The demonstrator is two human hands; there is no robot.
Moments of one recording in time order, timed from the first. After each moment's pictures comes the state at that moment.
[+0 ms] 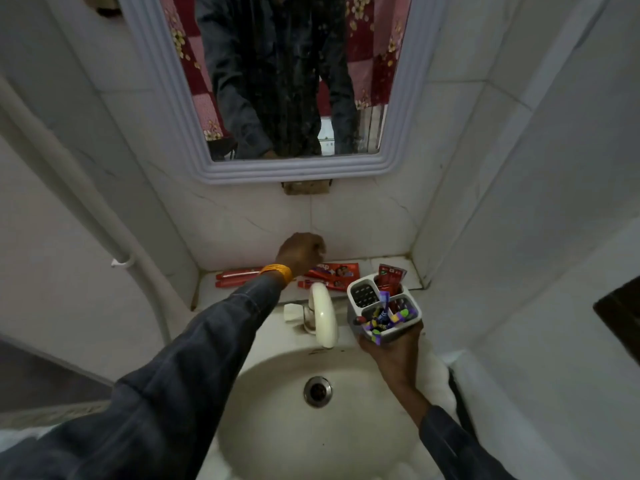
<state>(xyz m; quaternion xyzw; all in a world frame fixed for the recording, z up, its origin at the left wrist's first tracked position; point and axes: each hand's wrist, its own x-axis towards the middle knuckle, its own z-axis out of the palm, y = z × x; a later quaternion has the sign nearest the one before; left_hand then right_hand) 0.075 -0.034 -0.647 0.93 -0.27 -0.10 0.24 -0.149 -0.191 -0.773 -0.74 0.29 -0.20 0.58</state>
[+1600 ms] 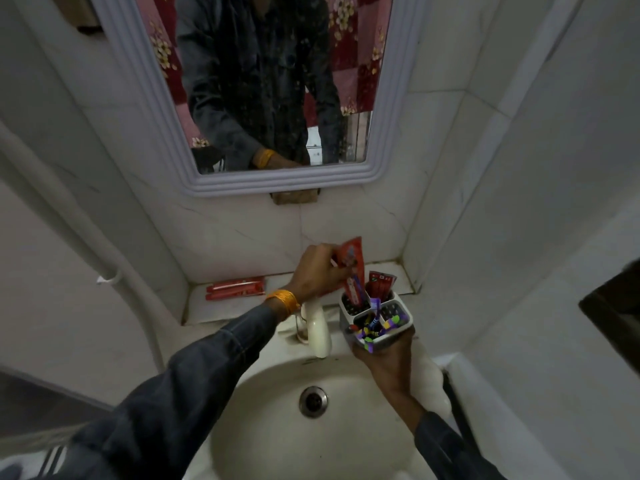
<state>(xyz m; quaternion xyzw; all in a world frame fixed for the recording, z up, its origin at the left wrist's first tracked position) 0.002 -0.047 -0.592 0.87 -0.30 -0.08 0.38 -0.154 -0.179 -0.767 -0.74 0.26 -0.20 0.59</state>
